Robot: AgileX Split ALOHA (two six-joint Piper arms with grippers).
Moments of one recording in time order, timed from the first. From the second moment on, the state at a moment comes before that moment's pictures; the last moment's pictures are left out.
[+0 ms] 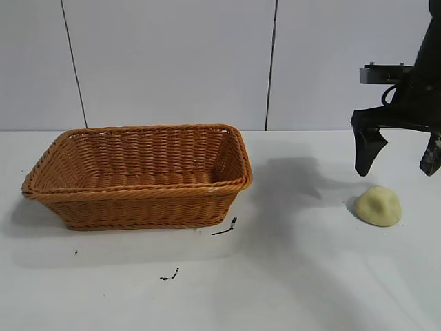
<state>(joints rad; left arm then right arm) -0.04 -0.01 -0.50 0.00 1.07 0.07 0.01 2.02 -1.44 0.06 0.92 -0.03</state>
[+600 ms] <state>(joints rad) -0.04 -0.01 -0.50 0.00 1.07 0.07 0.02 2.04 -1.44 0.07 0.89 -0.04</state>
